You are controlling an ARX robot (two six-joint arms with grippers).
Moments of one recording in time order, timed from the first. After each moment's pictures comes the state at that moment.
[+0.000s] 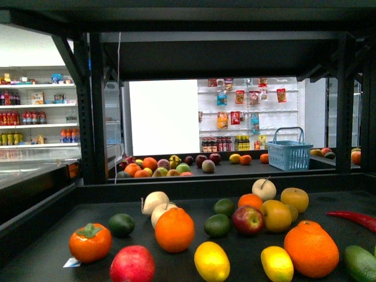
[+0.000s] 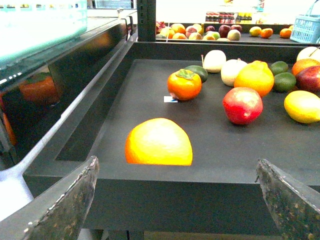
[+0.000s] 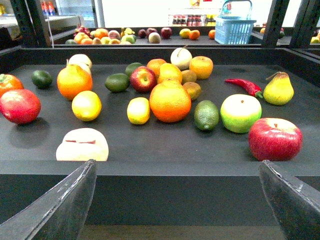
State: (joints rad) left arm 0.00 0.00 0.01 0.00 0.00 0.00; right arm 0.00 0.00 0.01 0.00 0.00 0.00
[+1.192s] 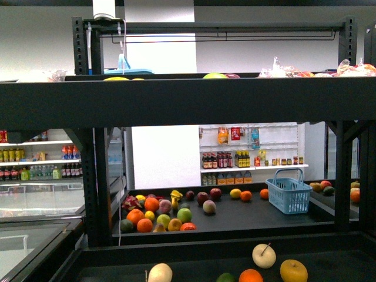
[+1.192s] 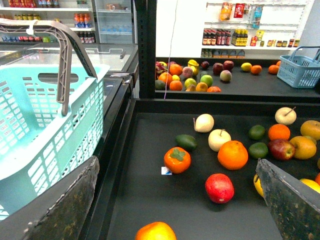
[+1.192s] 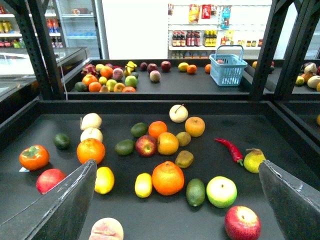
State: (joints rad) left arm 0.00 0.00 0.01 0.00 0.00 0.00; right arm 0.00 0.00 0.01 0.00 0.00 0.00
